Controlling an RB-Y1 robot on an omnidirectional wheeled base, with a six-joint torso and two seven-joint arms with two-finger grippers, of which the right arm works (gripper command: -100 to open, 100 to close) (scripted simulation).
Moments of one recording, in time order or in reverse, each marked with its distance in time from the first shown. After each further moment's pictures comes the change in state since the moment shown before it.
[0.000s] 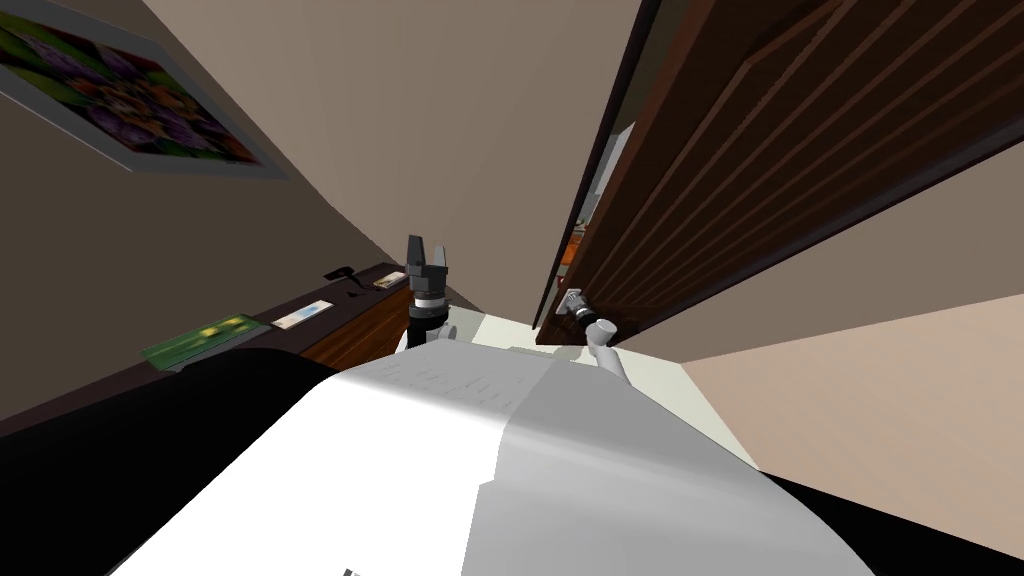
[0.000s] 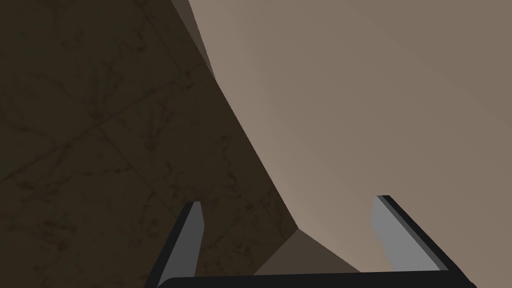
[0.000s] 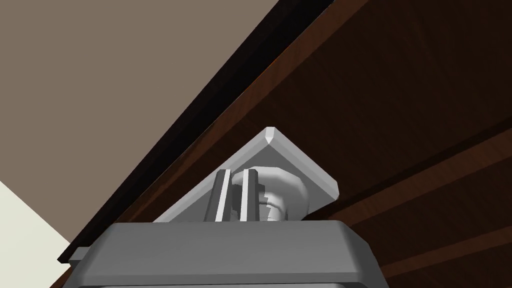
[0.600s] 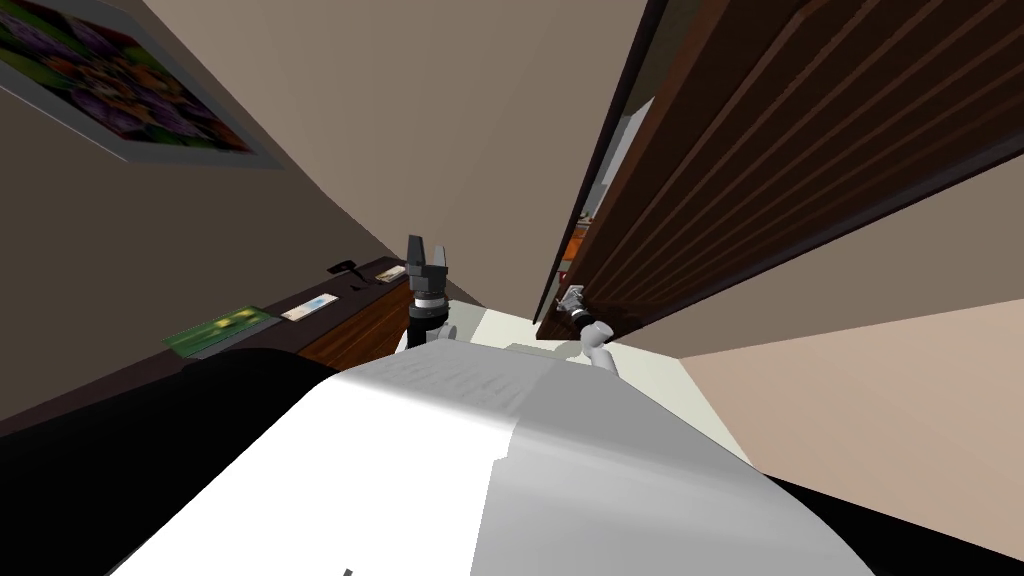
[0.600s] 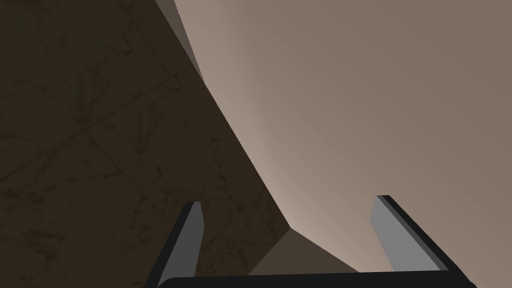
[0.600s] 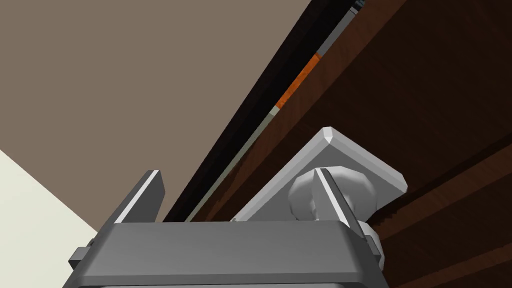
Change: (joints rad) arm 0.021 0.053 -0.004 -0.014 -0.116 0.054 -0.016
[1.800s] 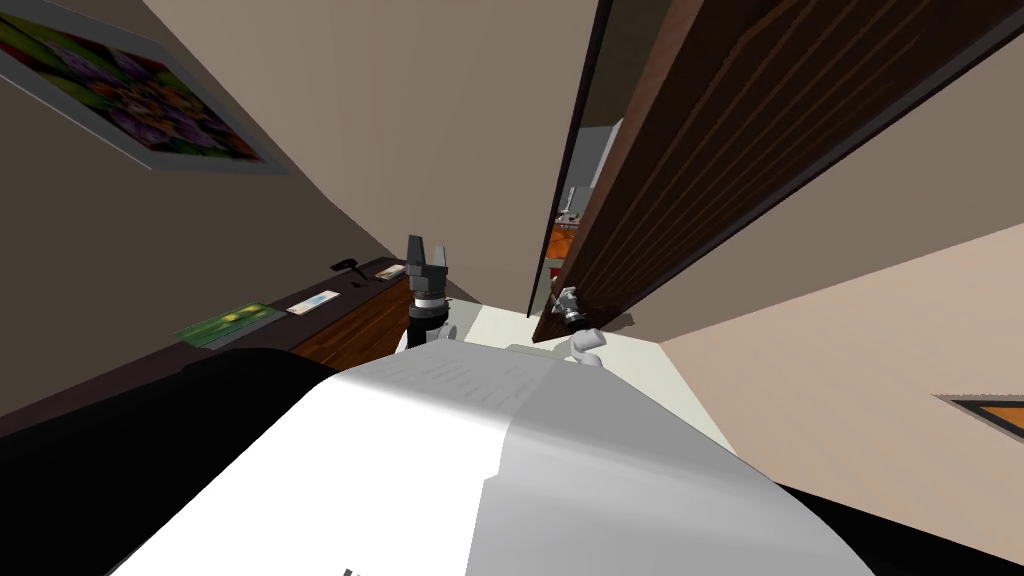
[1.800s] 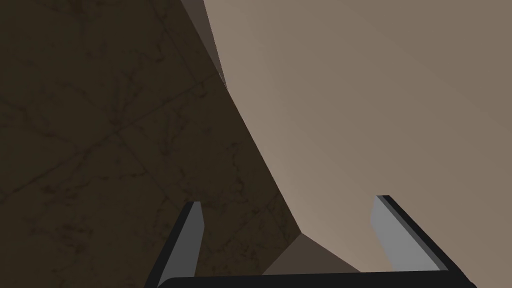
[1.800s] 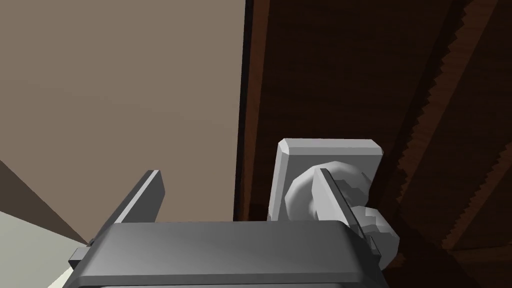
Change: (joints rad) arm 0.057 0.117 -0.024 -0.037 -0.284 0.072 -0.109
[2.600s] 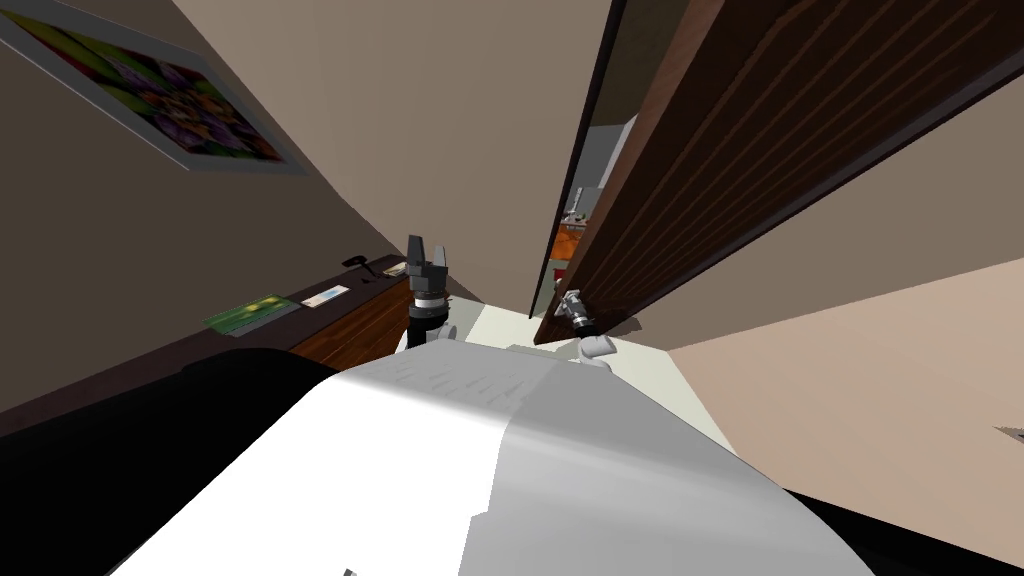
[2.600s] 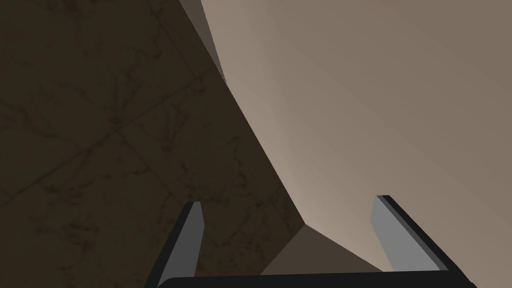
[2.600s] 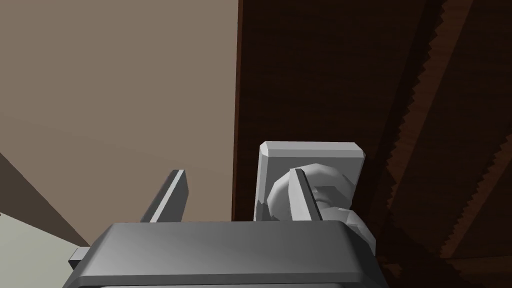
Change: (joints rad) arm 0.039 -0.053 -0.033 0.013 -0.108 0.086 0.035
